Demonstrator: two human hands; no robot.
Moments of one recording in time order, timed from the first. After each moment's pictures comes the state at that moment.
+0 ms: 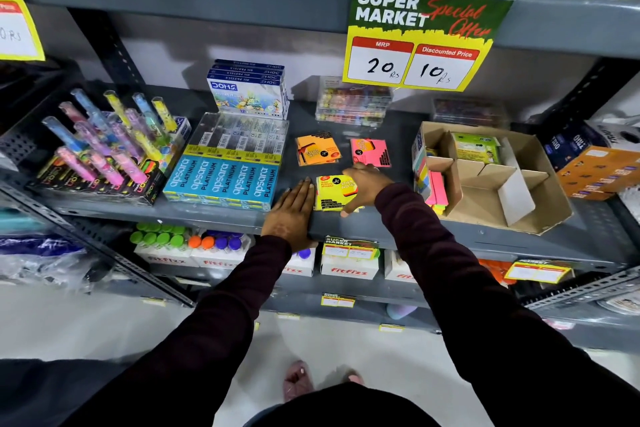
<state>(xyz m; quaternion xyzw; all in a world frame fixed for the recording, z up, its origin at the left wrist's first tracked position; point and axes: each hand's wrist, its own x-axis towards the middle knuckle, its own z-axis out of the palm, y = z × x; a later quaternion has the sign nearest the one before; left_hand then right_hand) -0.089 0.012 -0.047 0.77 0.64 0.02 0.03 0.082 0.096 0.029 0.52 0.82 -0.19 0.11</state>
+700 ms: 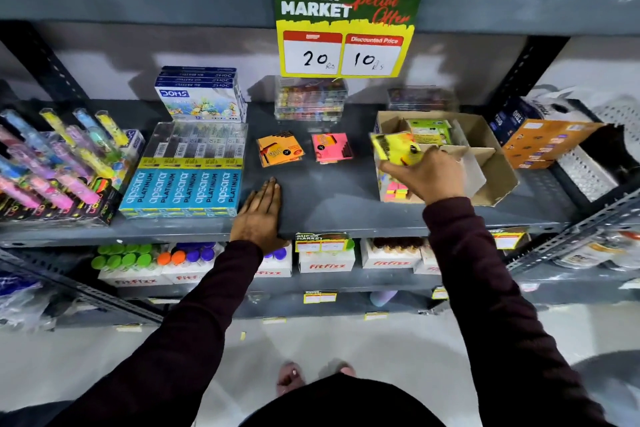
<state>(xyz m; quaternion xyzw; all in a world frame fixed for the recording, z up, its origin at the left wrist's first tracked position) -0.091 0.011 -0.051 0.77 0.63 0.02 0.03 0.190 0.029 0.086 0.78 0.59 -0.06 -0.19</state>
